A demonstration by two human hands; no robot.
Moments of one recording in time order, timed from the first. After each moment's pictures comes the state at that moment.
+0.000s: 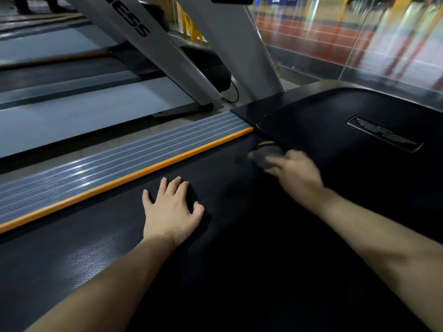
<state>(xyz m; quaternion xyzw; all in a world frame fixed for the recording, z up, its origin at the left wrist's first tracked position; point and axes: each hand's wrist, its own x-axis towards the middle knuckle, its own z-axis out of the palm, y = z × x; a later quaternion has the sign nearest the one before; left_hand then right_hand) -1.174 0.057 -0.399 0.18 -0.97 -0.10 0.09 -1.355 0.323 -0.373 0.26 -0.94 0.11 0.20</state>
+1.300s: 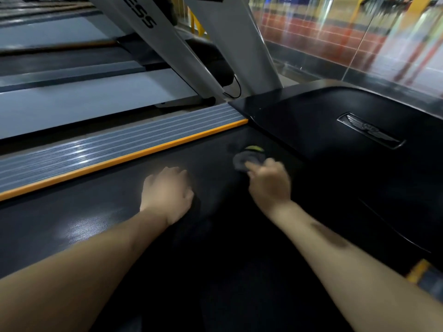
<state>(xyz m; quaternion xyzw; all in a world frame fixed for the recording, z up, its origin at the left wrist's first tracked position) -1.159 0.078 -0.388 0.18 -0.98 -0.06 0.06 -1.274 0.300 -0.379 0.22 -0.94 0.11 0.25</state>
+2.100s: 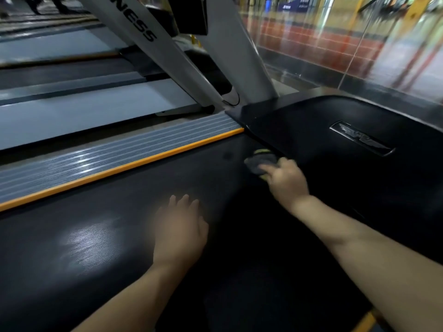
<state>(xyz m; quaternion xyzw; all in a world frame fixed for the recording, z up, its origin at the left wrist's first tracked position) -1.116 0.150 -0.401 0.21 -0.97 -0.10 0.09 -1.329 0.356 -0.375 0.27 -0.92 0.12 0.24</state>
